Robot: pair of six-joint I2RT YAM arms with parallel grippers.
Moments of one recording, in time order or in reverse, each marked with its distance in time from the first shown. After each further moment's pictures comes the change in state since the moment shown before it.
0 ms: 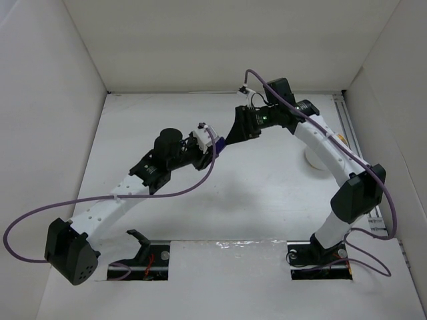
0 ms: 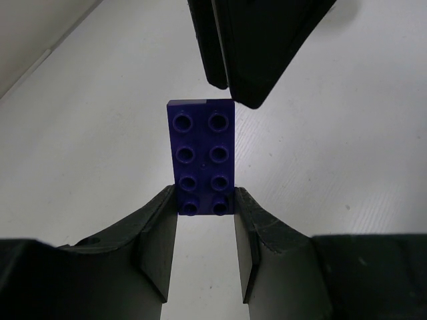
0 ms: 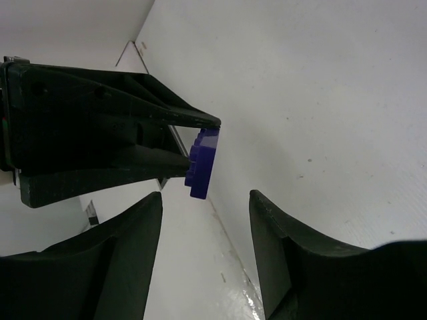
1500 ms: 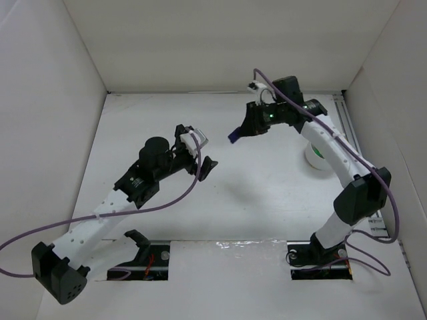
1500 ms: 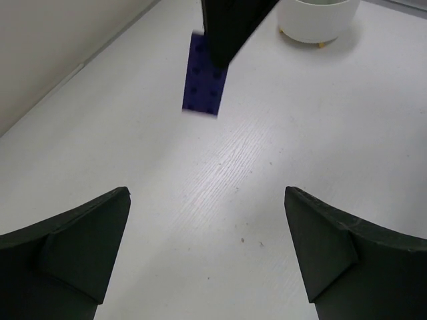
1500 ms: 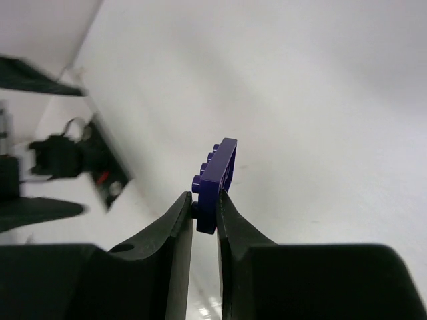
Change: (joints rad) left arm -0.019 -0.165 -0.039 -0.031 -0.073 -0.042; right arm -0.011 -0.011 -0.014 0.013 0.111 -0.066
